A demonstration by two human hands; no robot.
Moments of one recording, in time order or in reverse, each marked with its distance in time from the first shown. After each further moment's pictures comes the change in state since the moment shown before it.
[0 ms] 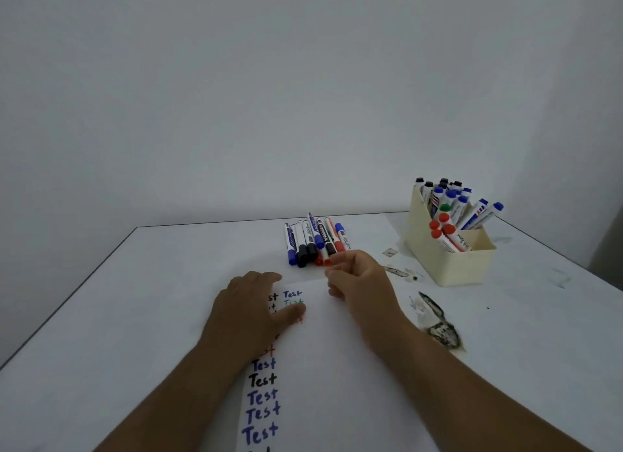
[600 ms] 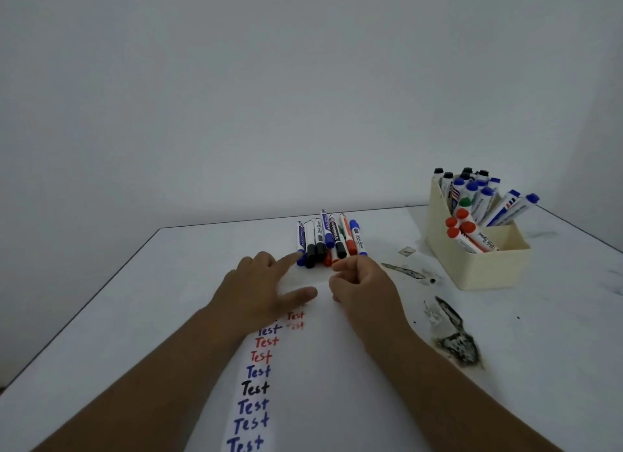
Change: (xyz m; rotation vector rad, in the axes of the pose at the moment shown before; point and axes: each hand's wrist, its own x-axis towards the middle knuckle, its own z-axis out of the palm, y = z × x) left_hand 0.040 0.004 -0.008 0.304 -0.135 0.044; right_hand 0.008 0.018 -0.002 -0.040 -0.043 -0.023
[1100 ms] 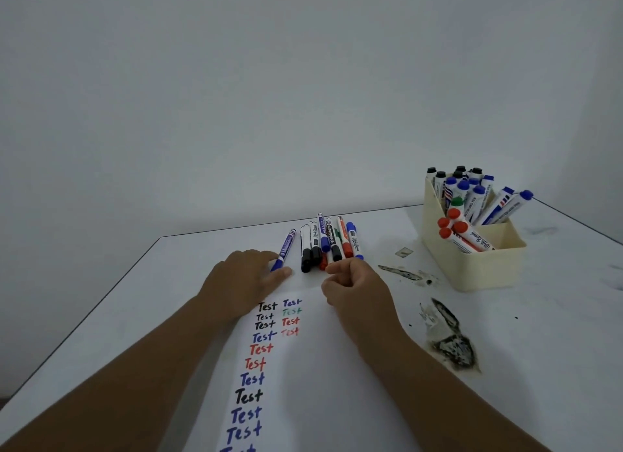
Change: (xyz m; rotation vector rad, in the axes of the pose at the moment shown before) left_hand 0.033 -0.022 -0.001 -0.064 0.086 -0.066; right_hand 0.002 0.003 -0.002 0.051 -0.013 0.010
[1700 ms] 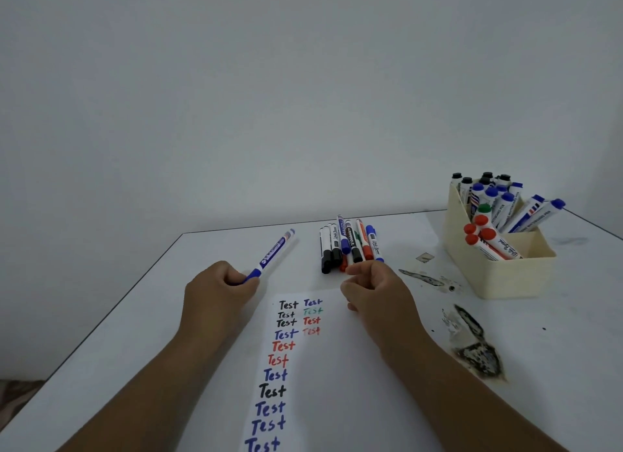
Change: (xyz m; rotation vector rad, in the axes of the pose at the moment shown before) left_hand -0.071 -0.013 -0.026 -0.592 0.364 -0.449; right_hand 0.002 -0.001 0.002 0.051 -0.012 0.027
